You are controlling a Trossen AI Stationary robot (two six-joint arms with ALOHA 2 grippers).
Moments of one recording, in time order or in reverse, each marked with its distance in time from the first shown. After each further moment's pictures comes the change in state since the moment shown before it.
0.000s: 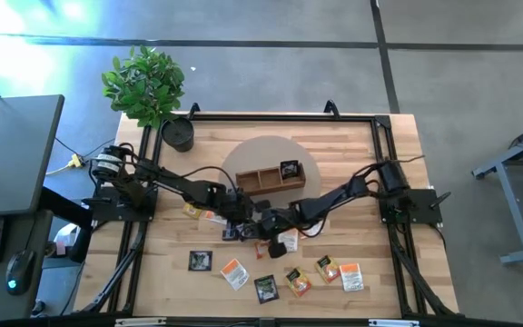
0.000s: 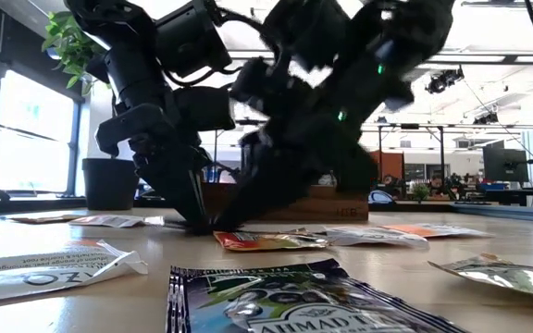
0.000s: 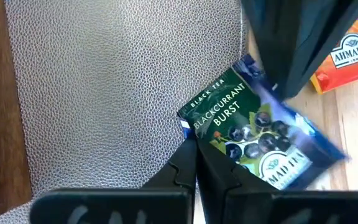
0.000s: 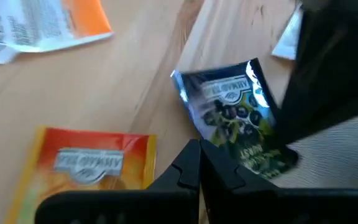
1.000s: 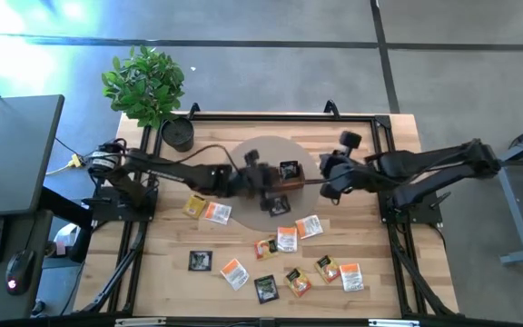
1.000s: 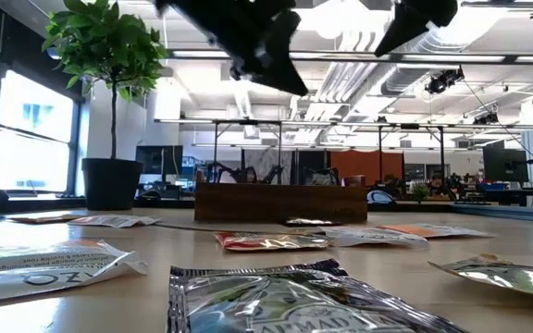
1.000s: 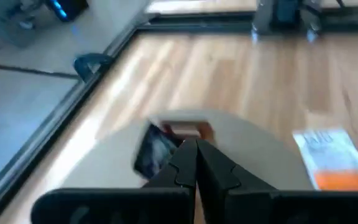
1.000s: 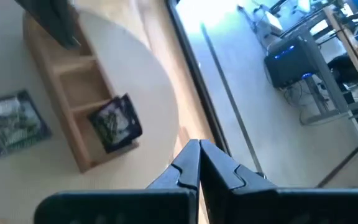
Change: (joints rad) left arm 0.093 -0.065 0.319 0.166 -0.485 0.084; right arm -0.030 -0.864 -0.003 -1.043 0.780 0.223
